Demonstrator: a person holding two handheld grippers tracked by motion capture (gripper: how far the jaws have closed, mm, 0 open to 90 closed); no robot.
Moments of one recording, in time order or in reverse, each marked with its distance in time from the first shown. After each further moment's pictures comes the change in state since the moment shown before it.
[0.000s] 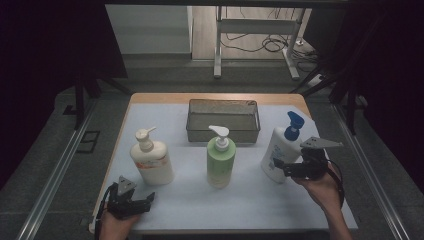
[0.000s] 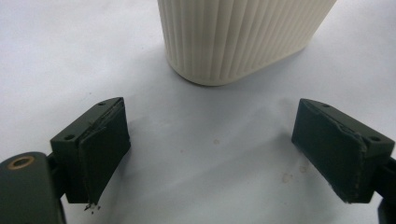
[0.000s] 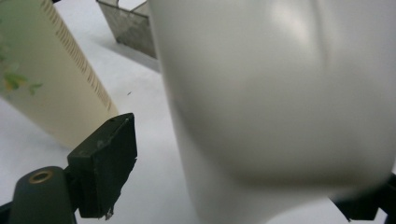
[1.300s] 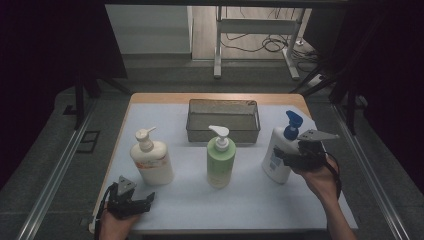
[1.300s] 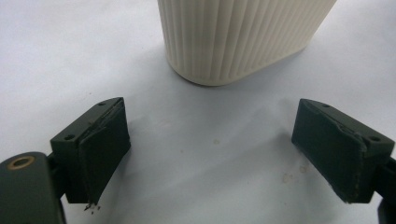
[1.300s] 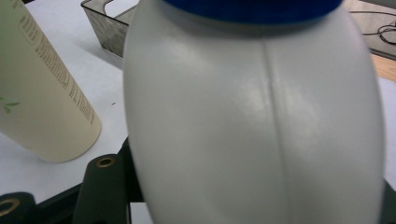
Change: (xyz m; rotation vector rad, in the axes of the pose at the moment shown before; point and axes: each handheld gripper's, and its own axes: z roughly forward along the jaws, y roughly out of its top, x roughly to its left) left arm 0.000 0.000 0.000 0.000 -0.001 -0.001; right arm 0.000 0.020 0.005 0.011 -0.052 -0.044
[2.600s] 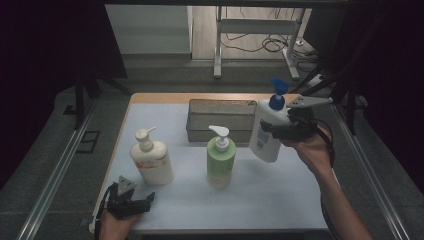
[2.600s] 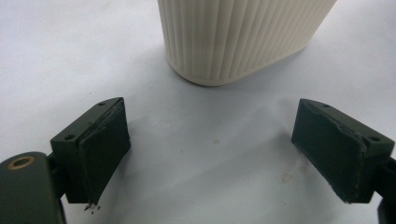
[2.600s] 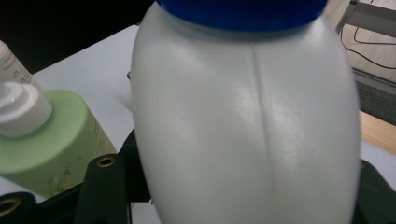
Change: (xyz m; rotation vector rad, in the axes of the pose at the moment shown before) left arm 0.000 0.000 0.000 -0.002 0.001 0.003; right arm 0.017 0.097 -0.004 -0.047 0.096 -0.048
